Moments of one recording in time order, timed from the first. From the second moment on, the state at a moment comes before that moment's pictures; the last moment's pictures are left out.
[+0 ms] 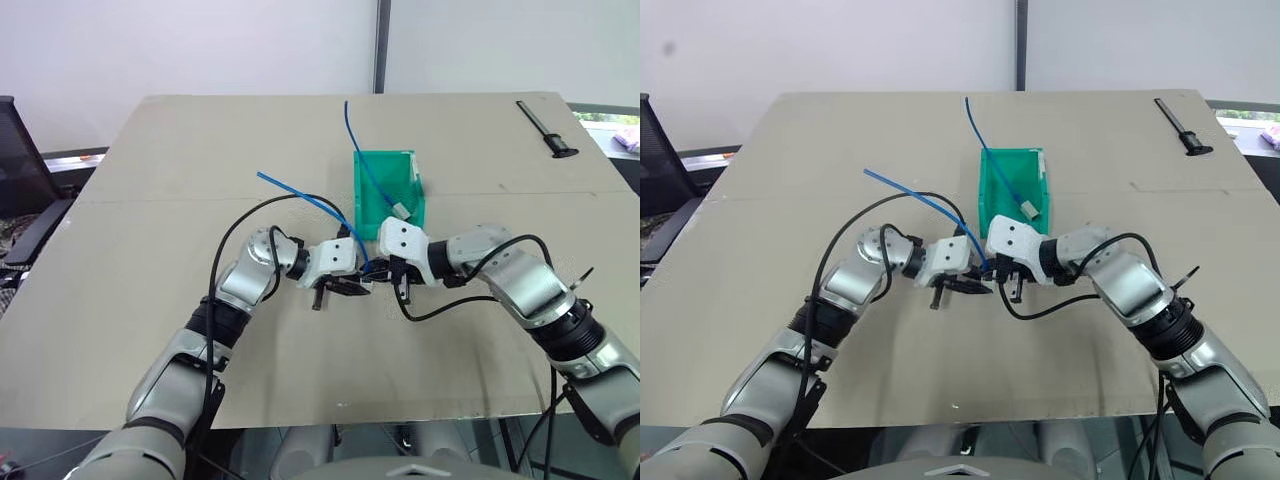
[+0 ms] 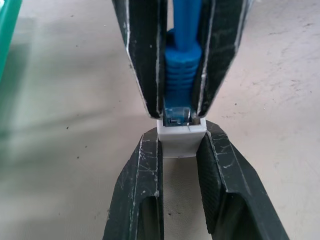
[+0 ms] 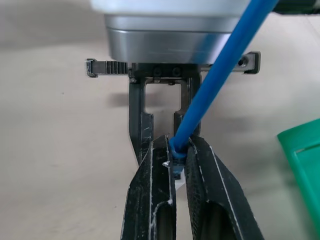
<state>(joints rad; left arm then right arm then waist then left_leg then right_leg) -0.64 0.46 -0.36 0.34 0.01 0.07 -1.32 -0.62 -0.51 0.47 -0.14 0.17 0.55 0.93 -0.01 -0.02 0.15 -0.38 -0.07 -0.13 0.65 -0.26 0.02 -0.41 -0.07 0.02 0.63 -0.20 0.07</state>
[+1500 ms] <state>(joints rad) -0.96 0.33 0.05 0.12 -0.44 1.18 -0.73 0.18 -0.46 -0.11 -0.96 0.22 0.70 0.32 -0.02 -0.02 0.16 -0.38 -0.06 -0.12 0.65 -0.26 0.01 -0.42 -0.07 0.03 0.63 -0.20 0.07</state>
